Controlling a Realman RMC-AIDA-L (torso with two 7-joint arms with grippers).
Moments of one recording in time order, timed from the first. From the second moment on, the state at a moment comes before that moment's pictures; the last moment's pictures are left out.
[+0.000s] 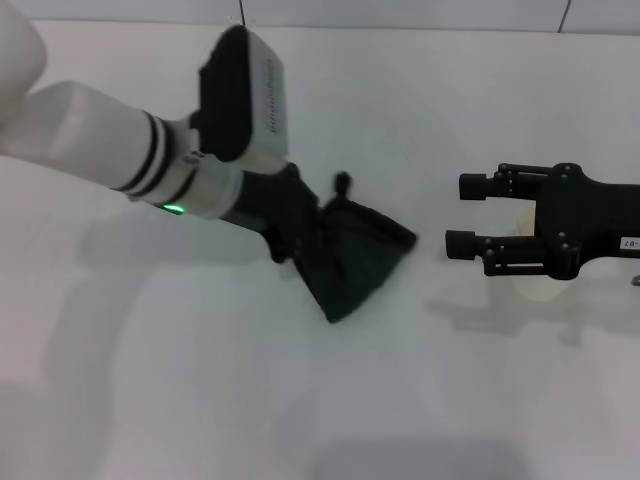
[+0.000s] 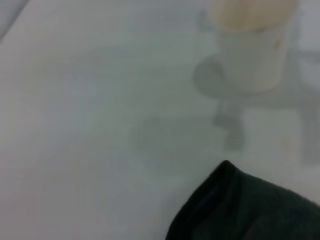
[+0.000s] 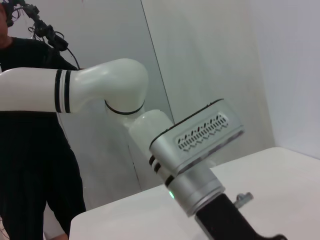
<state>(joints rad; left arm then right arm) -0.88 -2.07 1.42 0.53 2.06 1.04 -1.36 0.25 2.01 -1.21 -1.12 -1.52 -1.55 1.62</state>
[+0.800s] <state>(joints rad) -0.91 -2.08 1.28 0.55 2.24 1.05 -1.39 0.24 2.01 -1.20 -1.12 -1.52 -1.55 1.62</state>
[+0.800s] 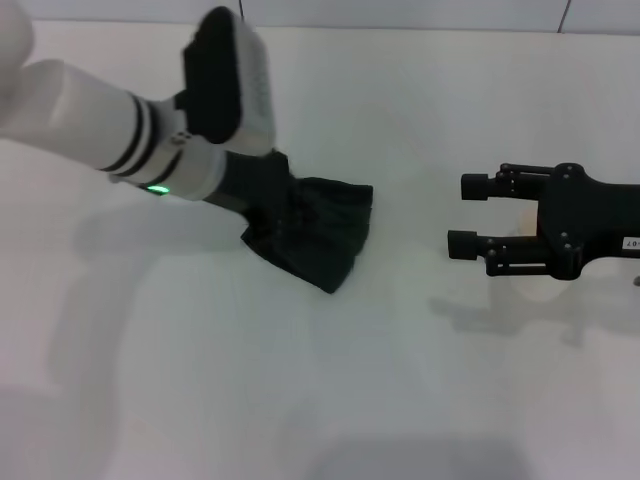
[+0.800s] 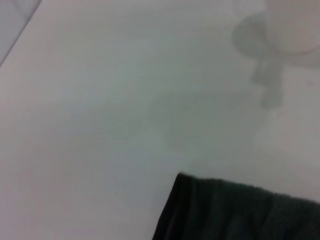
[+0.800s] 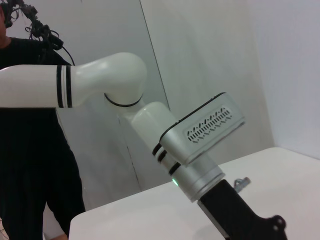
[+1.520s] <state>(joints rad) -0.96 -2.08 1.47 0.56 2.00 1.11 -1.34 0.24 2.01 -1.21 -1.12 -1.52 -1.55 1.62</state>
